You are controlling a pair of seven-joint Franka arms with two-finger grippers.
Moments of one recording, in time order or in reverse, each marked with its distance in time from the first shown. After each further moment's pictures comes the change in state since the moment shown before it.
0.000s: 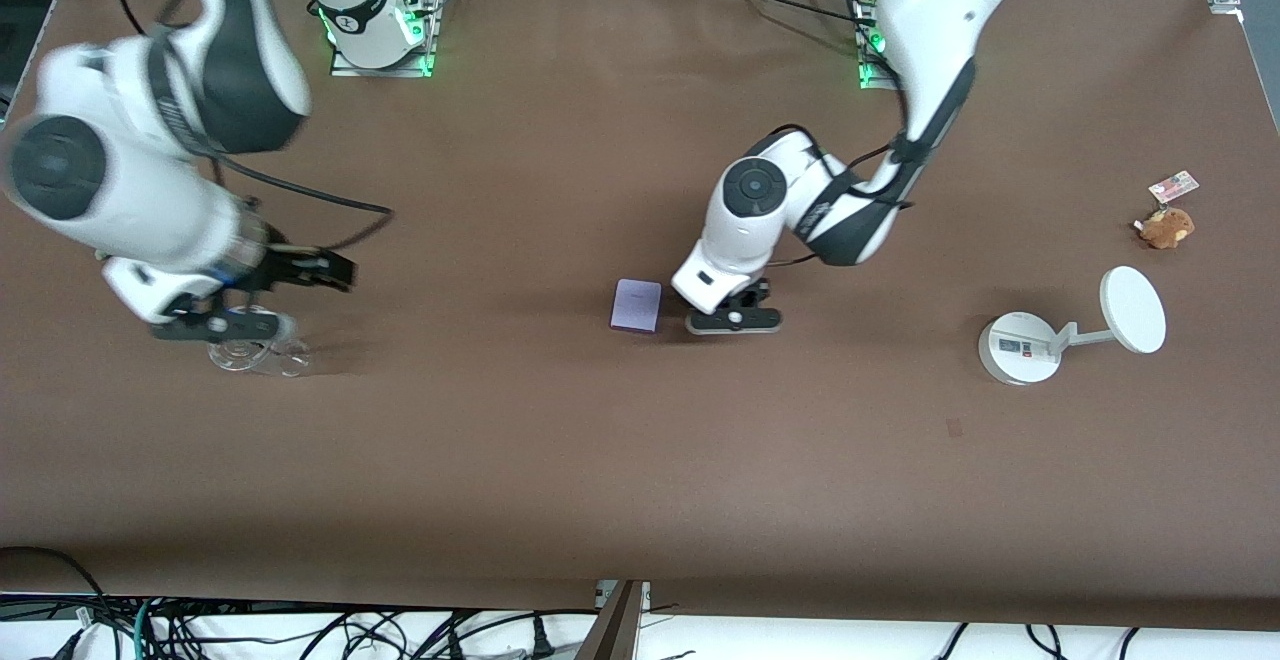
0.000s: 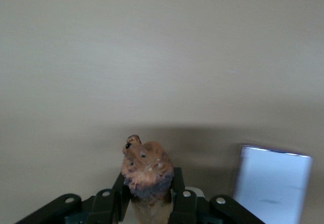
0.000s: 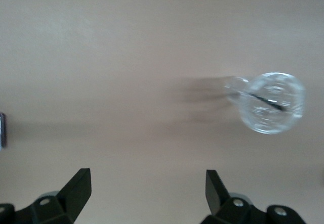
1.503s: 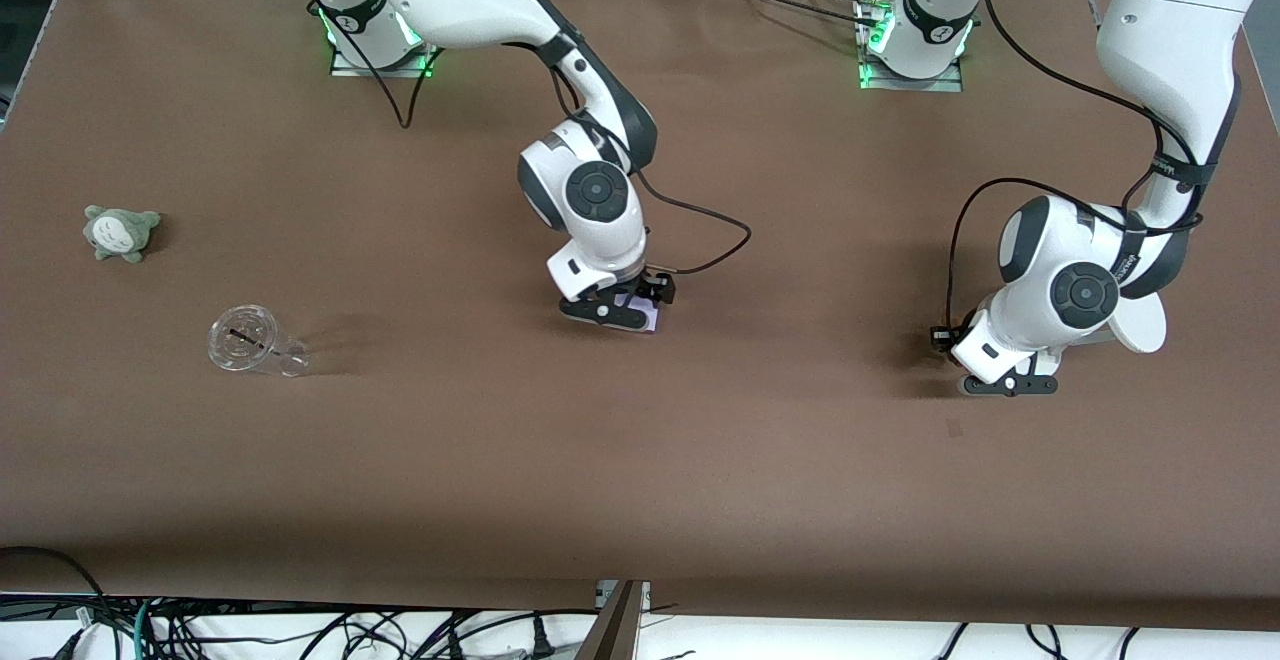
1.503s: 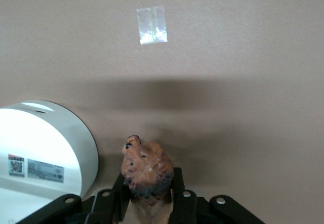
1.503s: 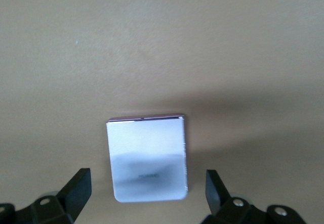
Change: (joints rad) left arm 0.558 -0.025 0.013 -0.169 0.004 0.027 0.597; right arm 0.485 0.478 0.004 0.118 0.094 0.522 0.641
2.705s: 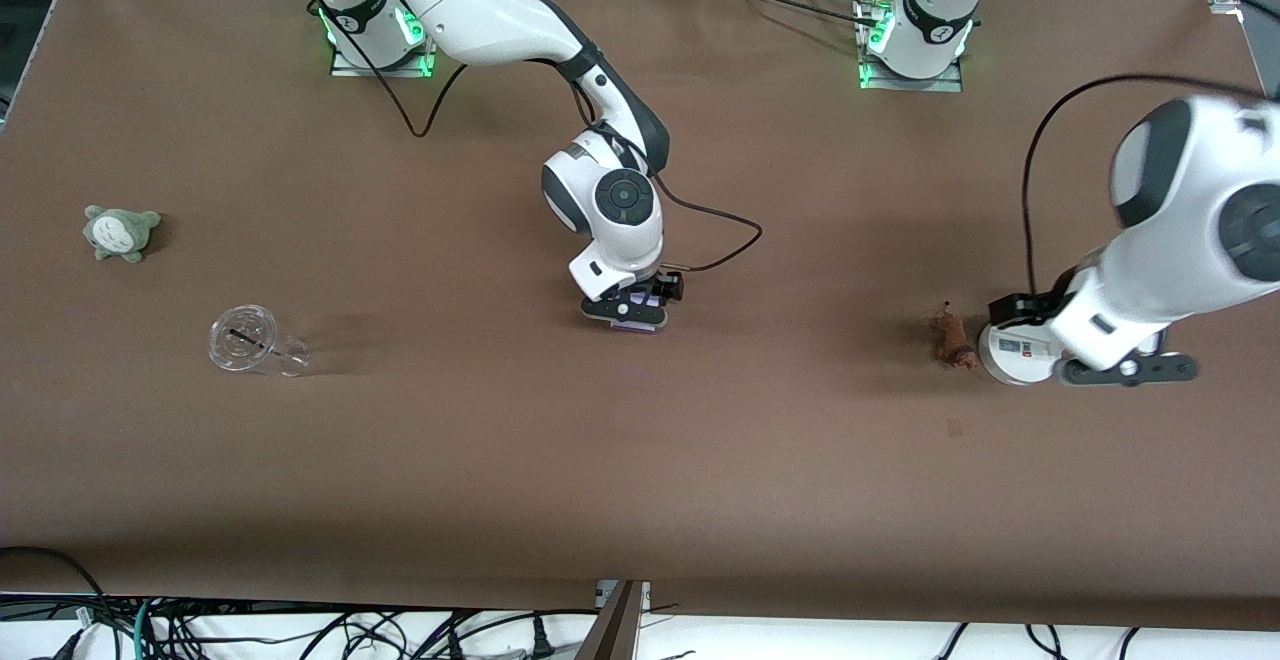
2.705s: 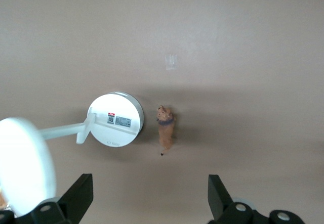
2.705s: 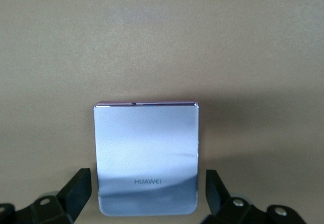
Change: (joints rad) left arm 0.006 -0.208 -0.096 0.411 -0.066 -0.603 0.004; right arm 0.032 0.068 -0.002 0.018 -0.034 0.015 -0.001
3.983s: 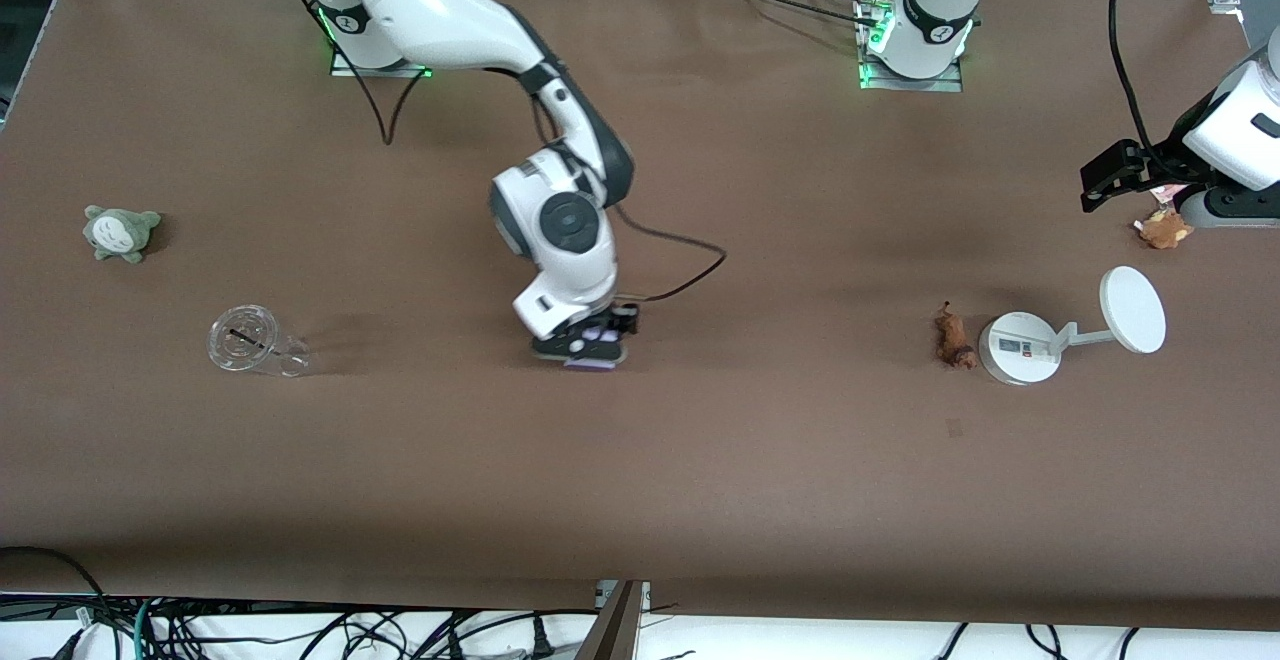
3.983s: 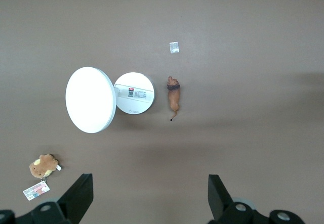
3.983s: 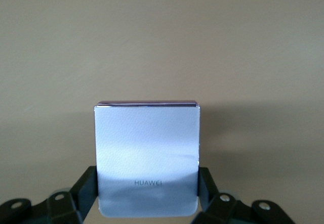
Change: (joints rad) left arm -0.355 -0.357 0.474 -0.174 -0.154 -0.075 0.214; right arm -0.130 -0.088 -0.081 0.035 -0.006 -0.125 -0.272
